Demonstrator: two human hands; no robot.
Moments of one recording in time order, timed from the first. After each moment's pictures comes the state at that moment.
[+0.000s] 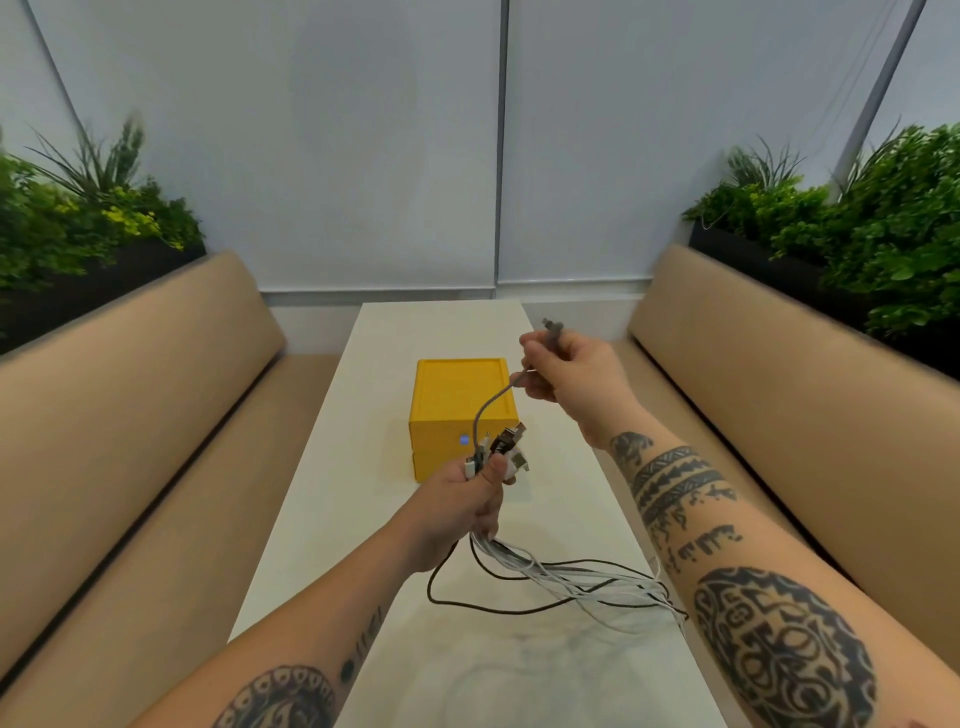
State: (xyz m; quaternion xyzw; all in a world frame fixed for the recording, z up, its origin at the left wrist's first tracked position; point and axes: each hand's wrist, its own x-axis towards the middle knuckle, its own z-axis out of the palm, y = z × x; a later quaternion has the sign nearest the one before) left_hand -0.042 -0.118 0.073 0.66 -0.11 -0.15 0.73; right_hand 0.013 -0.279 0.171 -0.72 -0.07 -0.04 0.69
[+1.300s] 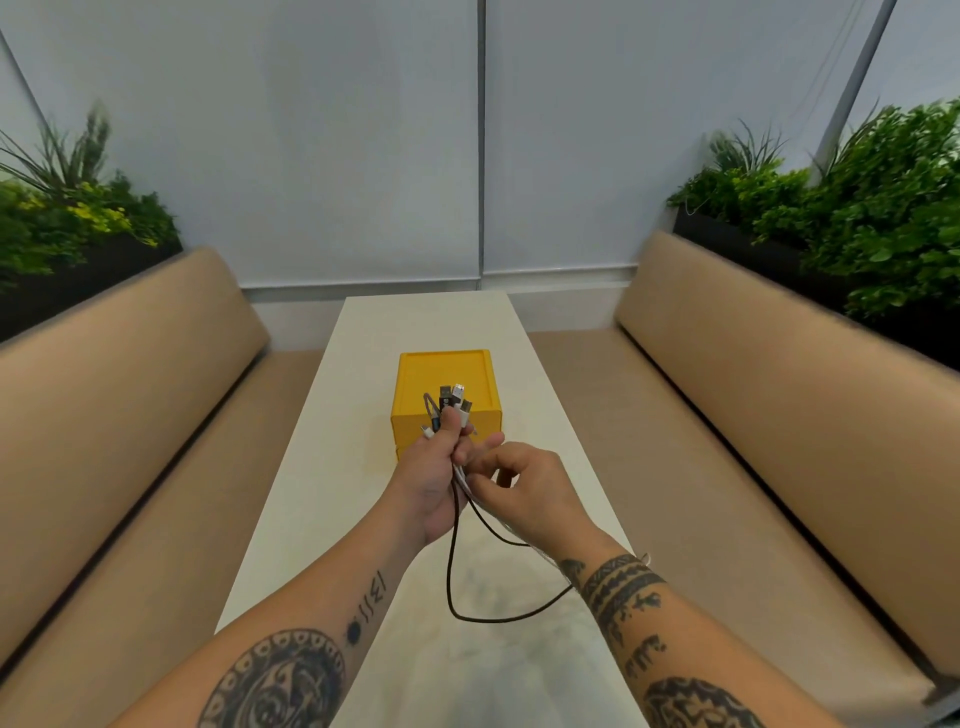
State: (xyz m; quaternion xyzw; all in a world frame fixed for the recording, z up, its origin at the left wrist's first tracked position) left_hand -0.009 -0.137 0.069 0.48 0.06 -0.08 0.87; right_hand -0.036 -0.268 0.066 -0.84 -0.14 -0.08 0.52
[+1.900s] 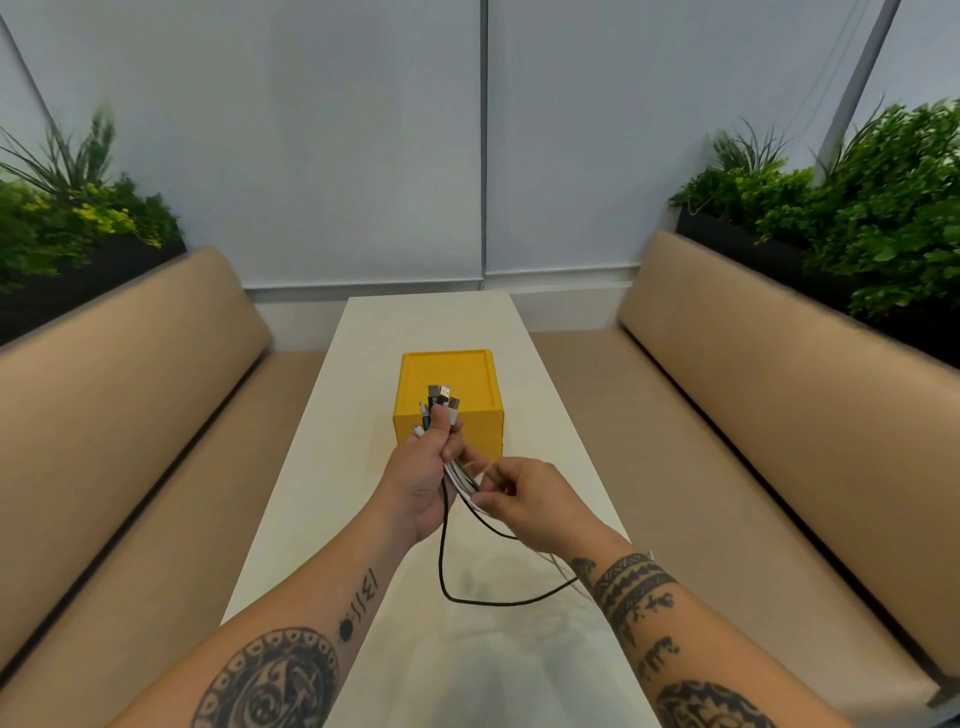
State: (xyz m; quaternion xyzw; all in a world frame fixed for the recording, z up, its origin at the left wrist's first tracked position) left_hand -0.013 -0.127 0.074 0.47 0.06 -0.05 0.88; right_hand -0.027 -0.278 0.058 -0.89 -0.15 0.03 0.44
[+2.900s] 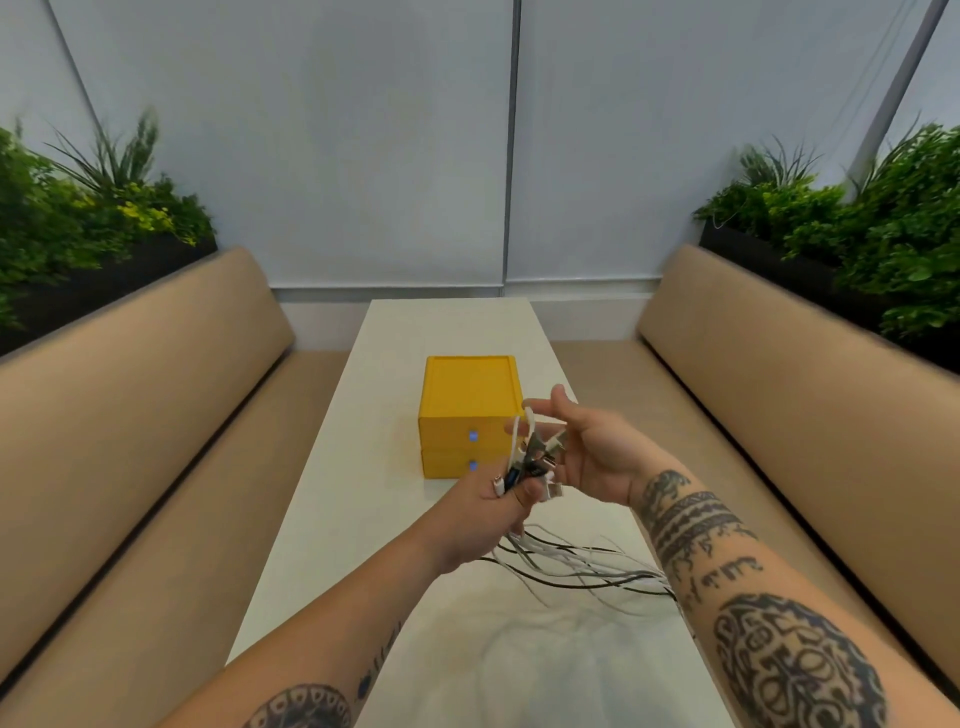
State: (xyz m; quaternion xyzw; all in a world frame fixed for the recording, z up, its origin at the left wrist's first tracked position) left_hand -0.057 -0.127 0.075 0.77 -0.17 -0.08 0.61; right_hand 0.005 -0.300 0.116 -0.57 -0.01 0.27 0.78
